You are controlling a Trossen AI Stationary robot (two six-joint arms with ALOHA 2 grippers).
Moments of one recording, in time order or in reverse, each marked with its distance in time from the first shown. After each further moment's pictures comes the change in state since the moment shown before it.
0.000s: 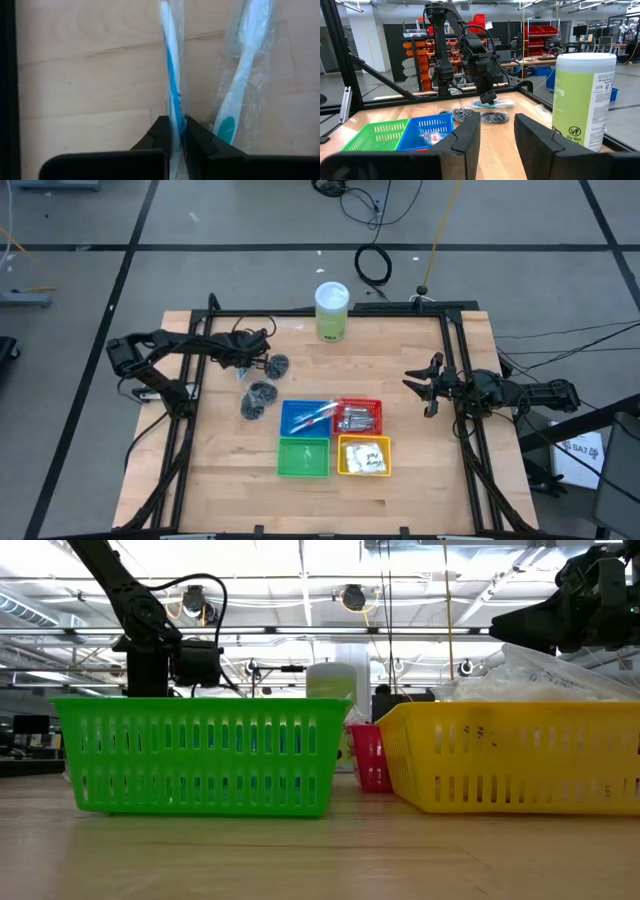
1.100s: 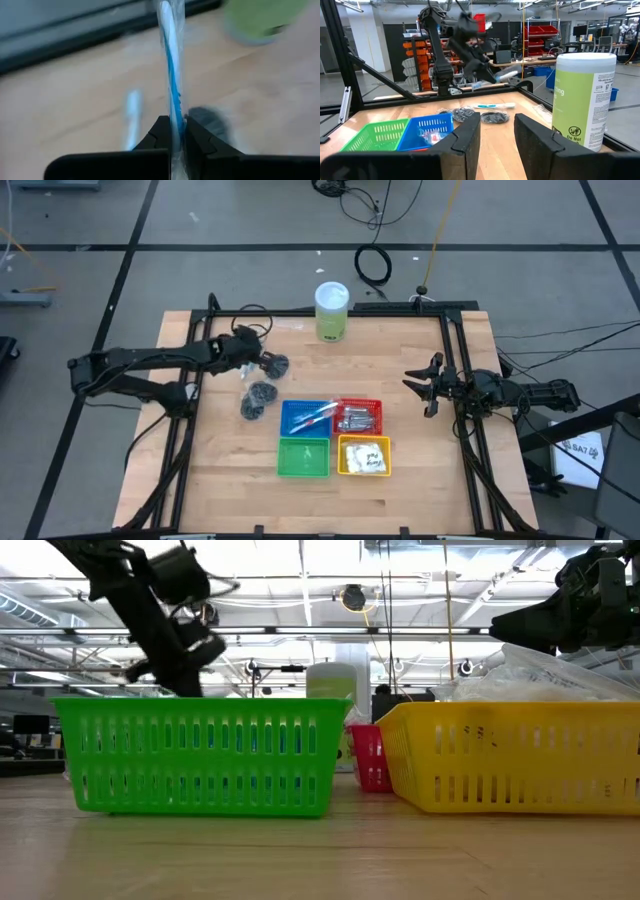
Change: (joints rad) left arm -0.207 -0.376 0.001 0.126 -0.061 0.213; right arm 0.000 0.000 0.000 0.000 0.000 0.000
